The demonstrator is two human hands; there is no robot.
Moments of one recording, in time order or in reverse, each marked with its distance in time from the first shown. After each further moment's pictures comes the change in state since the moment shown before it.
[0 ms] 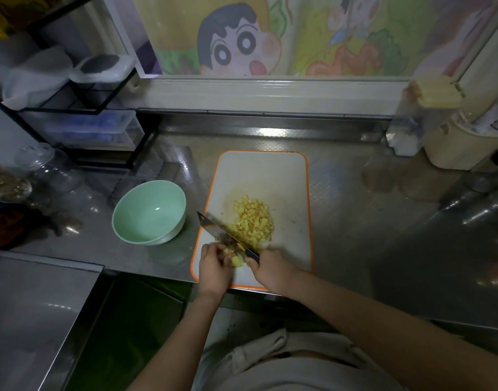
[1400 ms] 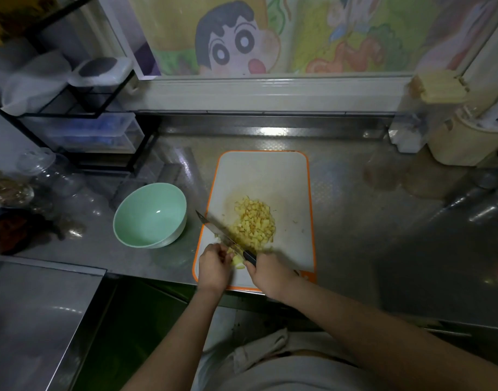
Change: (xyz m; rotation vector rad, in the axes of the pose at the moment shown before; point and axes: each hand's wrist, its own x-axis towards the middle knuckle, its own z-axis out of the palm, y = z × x) left_hand 0.012 0.004 -0.004 0.047 -0.025 -0.073; right_hand 0.004 -0.006 0.010 -0.064 0.043 0.009
